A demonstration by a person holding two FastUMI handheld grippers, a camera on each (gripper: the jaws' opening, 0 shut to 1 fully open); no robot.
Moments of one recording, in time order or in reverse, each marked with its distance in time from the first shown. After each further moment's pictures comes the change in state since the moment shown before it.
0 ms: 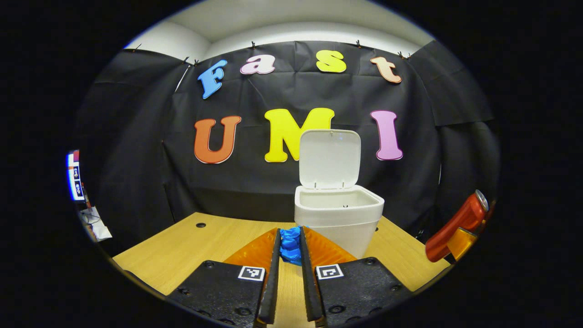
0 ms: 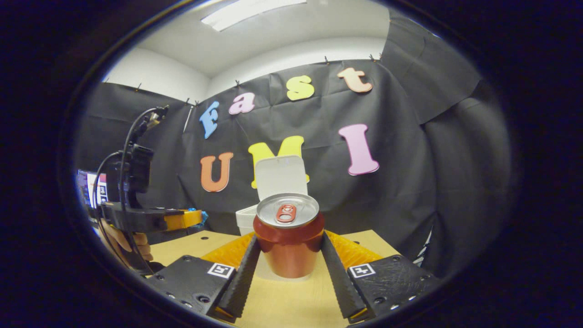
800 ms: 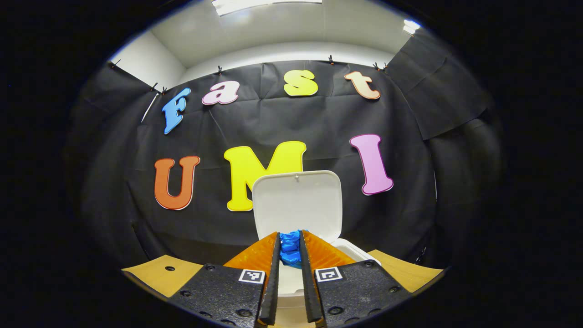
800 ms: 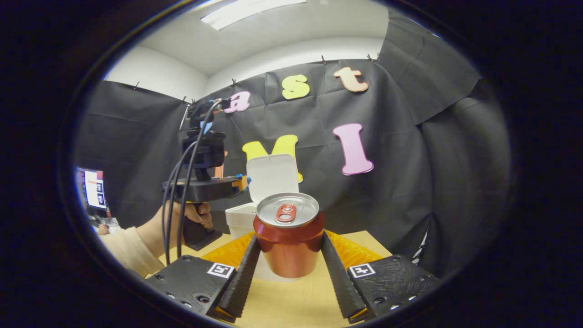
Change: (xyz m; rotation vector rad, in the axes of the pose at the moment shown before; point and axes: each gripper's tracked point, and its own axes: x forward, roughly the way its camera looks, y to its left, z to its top) left arm 0.127 -0.078 0.067 0.060 -0.194 -0.128; right arm 0.010 -0.023 -0.009 -0.013 0.009 -0.022
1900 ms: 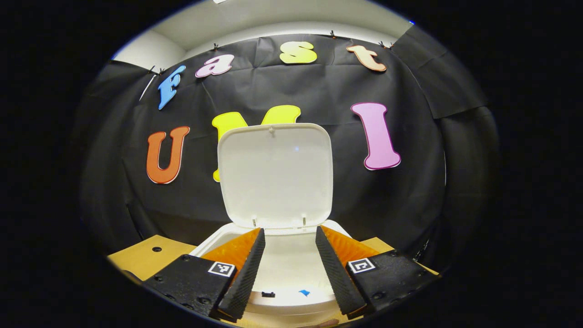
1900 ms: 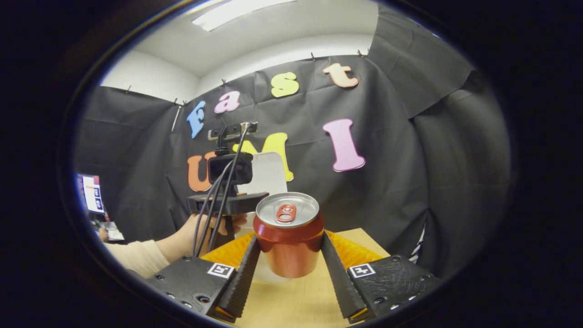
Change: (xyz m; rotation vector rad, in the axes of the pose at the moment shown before) left arm 0.038 -0.047 -0.055 -0.058 0.137 0.031; right arm 0.010 -0.028 -0.005 0.022 0.013 -0.029
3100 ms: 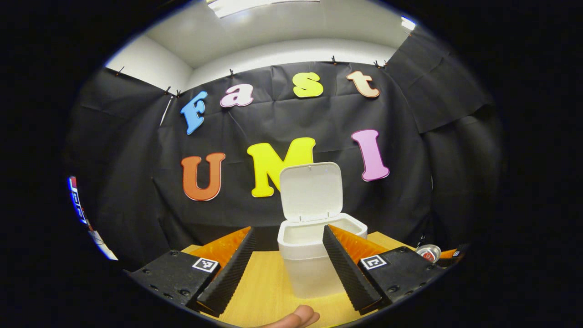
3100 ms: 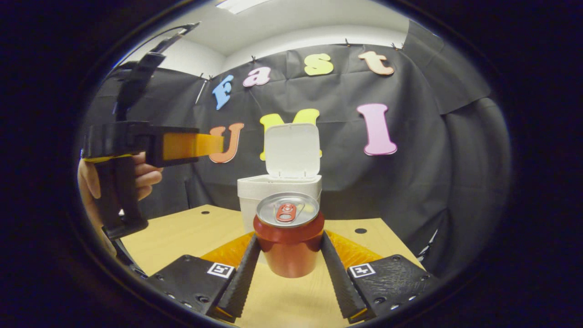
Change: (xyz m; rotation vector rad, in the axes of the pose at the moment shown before) left arm -0.207 0.090 0.045 0.100 -0.093 0.077; right arm 0.016 0.057 -0.056 -0.104 0.143 0.116
